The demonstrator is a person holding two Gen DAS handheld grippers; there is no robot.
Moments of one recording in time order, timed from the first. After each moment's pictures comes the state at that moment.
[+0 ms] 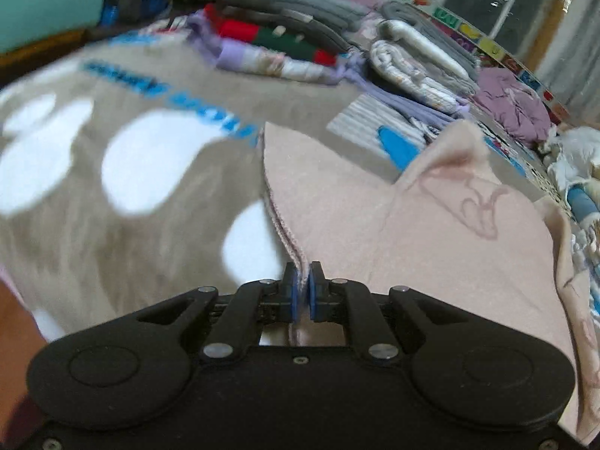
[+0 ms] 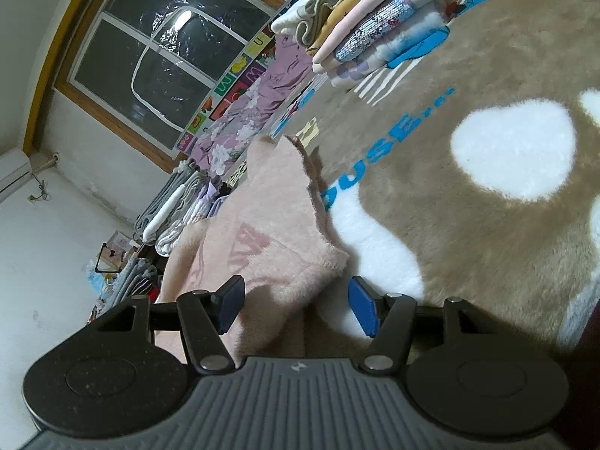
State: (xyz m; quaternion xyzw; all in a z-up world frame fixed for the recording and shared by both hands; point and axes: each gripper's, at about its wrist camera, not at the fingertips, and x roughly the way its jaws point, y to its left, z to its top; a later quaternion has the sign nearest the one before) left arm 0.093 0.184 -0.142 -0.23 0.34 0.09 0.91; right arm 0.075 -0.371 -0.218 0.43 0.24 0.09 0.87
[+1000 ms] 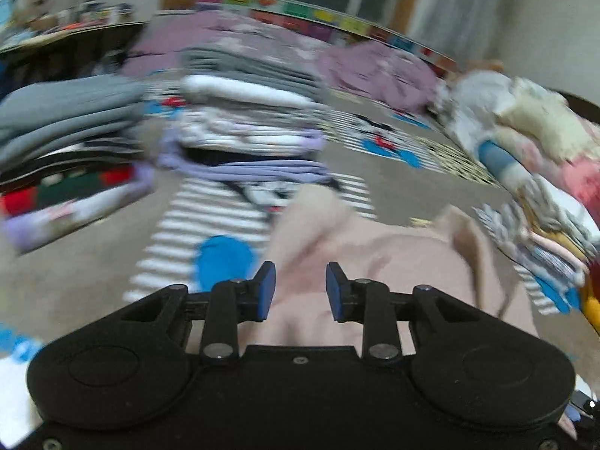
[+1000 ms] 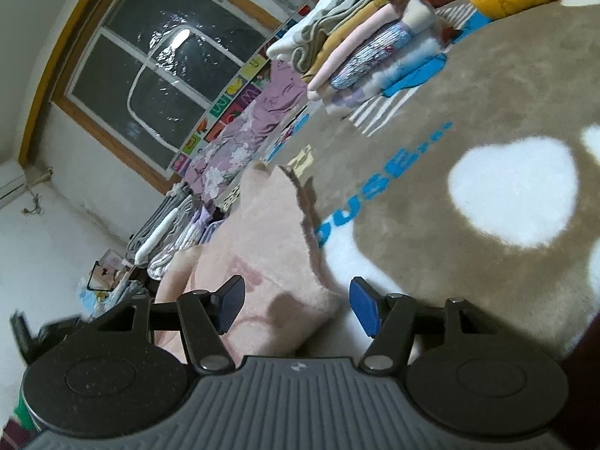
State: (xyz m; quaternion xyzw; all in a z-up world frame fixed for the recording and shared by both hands) left arm 0.254 0.086 -0.046 -0.08 0.31 -0.11 0.94; right arm 0.086 -0.381 -0.213 0.43 0.21 0.07 0.88
